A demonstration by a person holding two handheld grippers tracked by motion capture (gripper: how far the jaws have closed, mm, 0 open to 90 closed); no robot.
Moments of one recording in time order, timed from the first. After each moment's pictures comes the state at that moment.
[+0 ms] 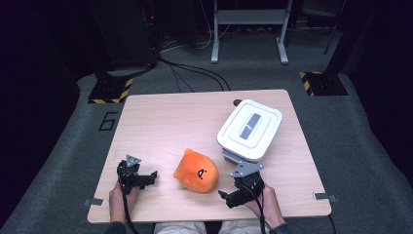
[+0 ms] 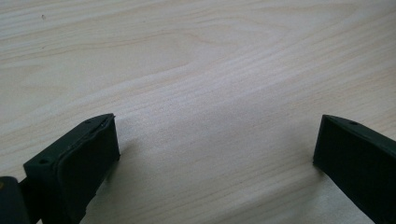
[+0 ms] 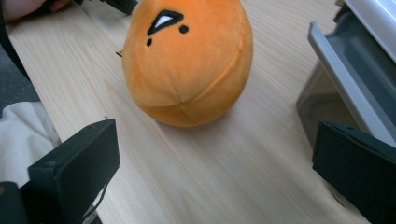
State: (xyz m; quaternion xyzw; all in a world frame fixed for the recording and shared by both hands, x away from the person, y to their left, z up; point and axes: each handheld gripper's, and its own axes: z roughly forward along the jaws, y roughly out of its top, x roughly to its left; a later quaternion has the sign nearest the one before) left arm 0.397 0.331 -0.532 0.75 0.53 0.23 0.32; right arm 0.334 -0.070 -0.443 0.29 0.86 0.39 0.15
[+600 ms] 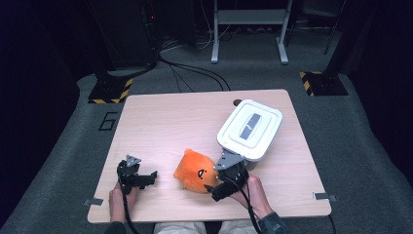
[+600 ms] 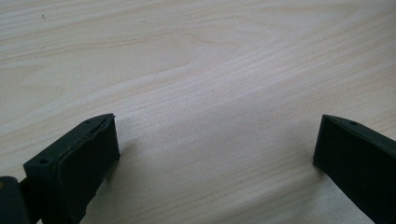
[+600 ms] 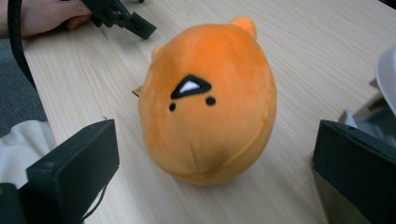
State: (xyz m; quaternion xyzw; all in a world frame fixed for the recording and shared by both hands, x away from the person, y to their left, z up) left arm 0.397 0.331 -0.532 0.75 0.53 0.23 0.32; right arm 0.353 -0.027 -0.423 0.25 0.87 0.38 0.15
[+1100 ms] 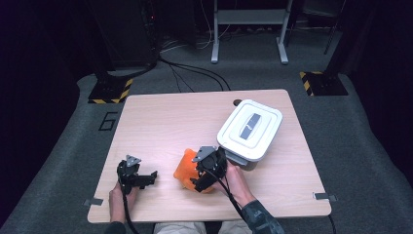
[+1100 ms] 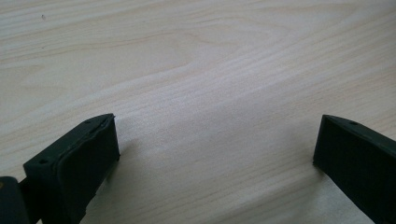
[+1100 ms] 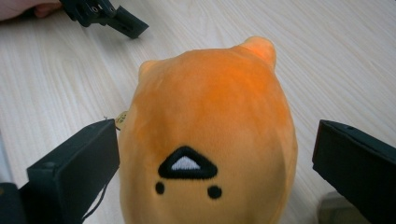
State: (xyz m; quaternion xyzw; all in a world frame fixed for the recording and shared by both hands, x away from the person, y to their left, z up) left arm 0.397 0.332 -0.532 0.75 0.53 0.22 0.32; right arm 0.385 0.027 -0.431 0.23 0.90 0.33 0.16
